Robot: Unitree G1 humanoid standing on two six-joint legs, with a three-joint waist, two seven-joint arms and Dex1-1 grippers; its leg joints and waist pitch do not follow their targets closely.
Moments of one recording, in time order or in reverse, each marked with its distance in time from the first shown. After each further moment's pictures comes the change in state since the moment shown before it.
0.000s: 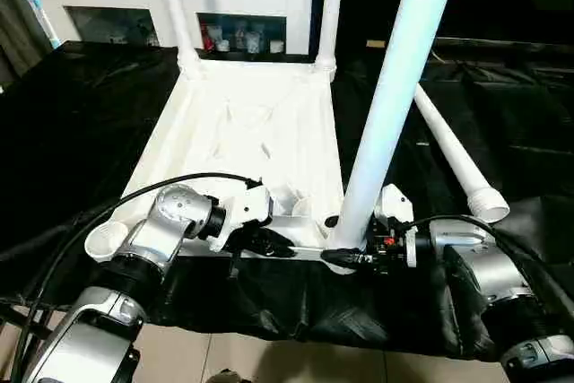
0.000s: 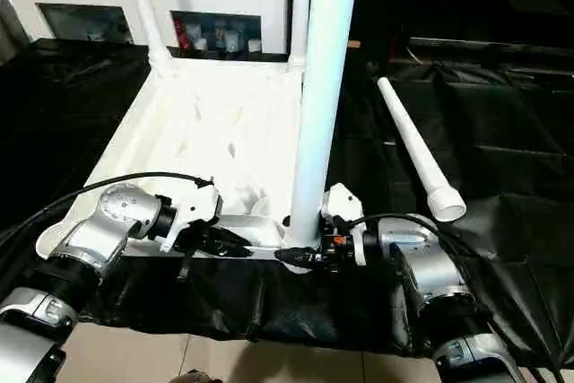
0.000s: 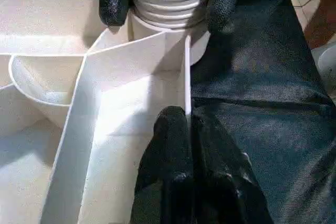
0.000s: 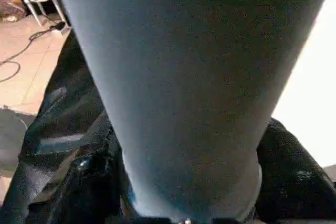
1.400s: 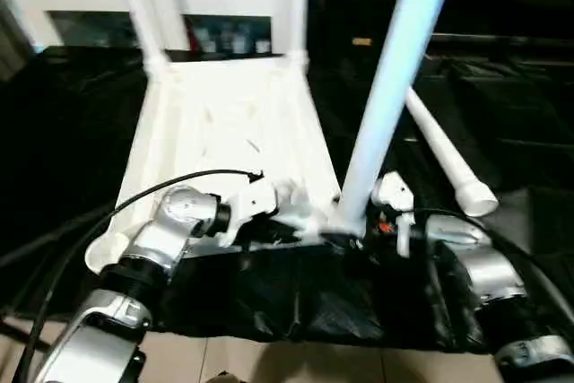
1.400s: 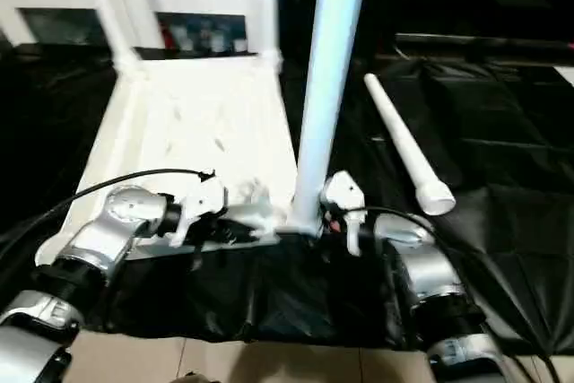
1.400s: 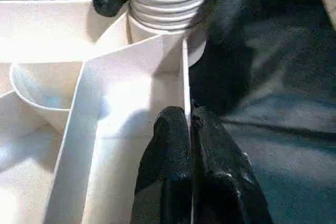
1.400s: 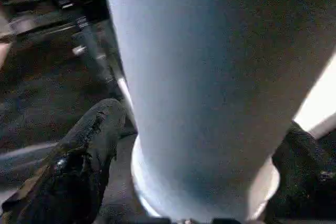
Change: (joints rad) left arm 0.014 -0.014 0.015 -0.031 0.004 0.042 0.075; right arm -0.013 -0.001 -0.023 0.004 -0.013 0.013 -0.085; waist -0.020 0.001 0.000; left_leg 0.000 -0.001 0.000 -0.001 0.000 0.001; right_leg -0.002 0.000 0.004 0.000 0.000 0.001
